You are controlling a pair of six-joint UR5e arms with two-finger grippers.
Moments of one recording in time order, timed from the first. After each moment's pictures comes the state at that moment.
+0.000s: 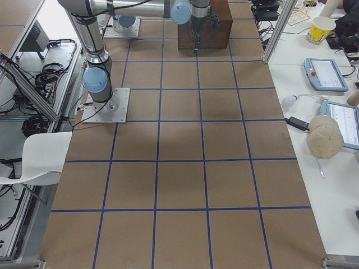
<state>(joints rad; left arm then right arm) -1.10 -1.94 -1.60 -1.42 1.30 0.47 1.65 -1.48 1.58 -1.62 -1.63 0.06</state>
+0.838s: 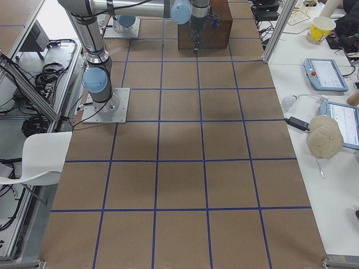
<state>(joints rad) -1.10 -1.97 -1.60 -1.42 1.30 0.48 1.65 -1.48 1.58 -1.62 -1.63 0.06</state>
